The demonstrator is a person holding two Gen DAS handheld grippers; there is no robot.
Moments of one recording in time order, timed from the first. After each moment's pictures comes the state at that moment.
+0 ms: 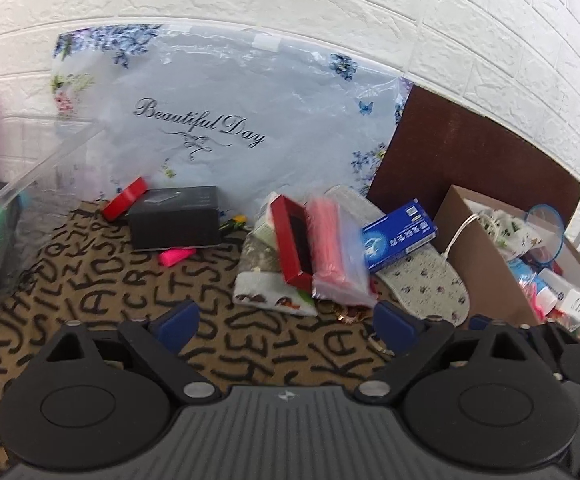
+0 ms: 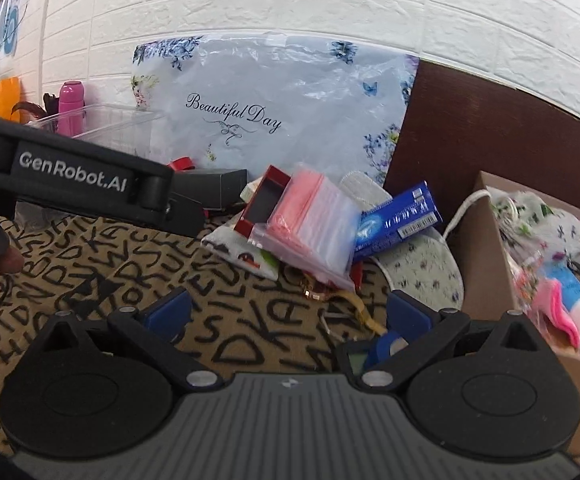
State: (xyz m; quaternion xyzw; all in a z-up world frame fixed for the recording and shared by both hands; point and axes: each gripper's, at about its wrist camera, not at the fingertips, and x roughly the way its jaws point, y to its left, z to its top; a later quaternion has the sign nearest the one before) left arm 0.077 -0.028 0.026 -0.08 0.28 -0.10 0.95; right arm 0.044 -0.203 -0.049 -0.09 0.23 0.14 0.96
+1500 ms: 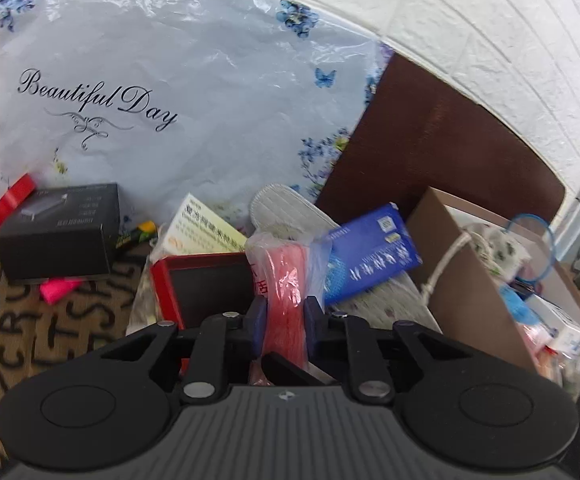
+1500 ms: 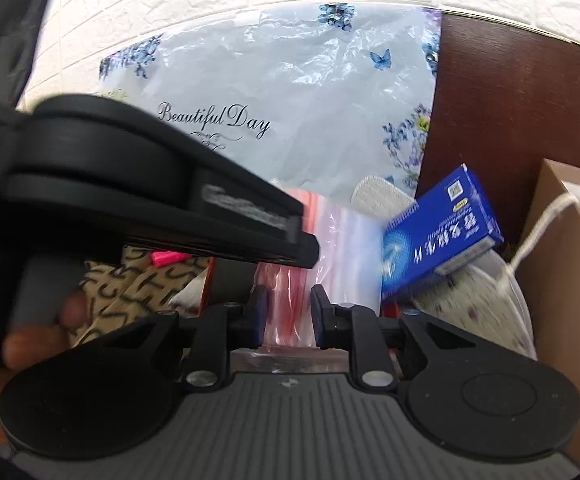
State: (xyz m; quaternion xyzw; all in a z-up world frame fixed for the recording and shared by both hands) left arm 0.161 -0.065 0.003 -0.11 0.31 -0.18 0.93; right arm 0.135 -0.199 -0.072 -0.02 0.24 0.18 0.95
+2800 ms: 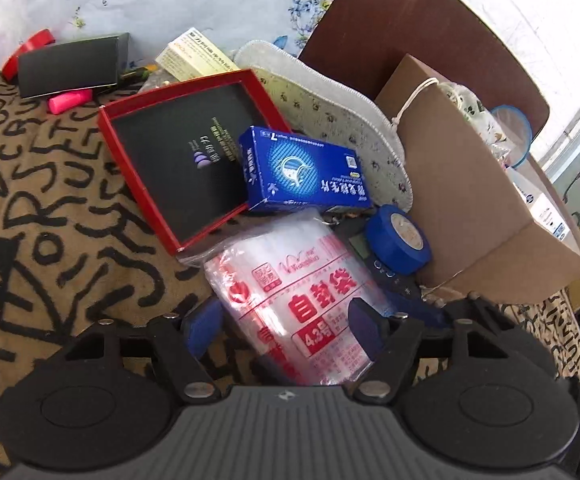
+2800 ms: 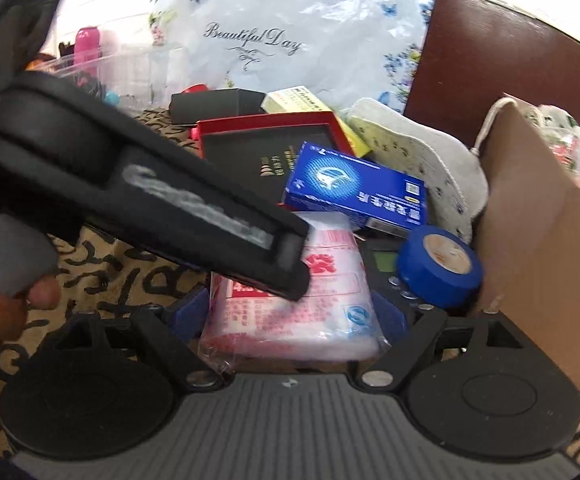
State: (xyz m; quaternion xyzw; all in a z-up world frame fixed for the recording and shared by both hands) left arm 0.082 -0.082 -0.052 -0.12 0.41 -0.20 0.88; right arm 0.032 -0.226 -0.113 -0.10 0.29 0.17 0.94
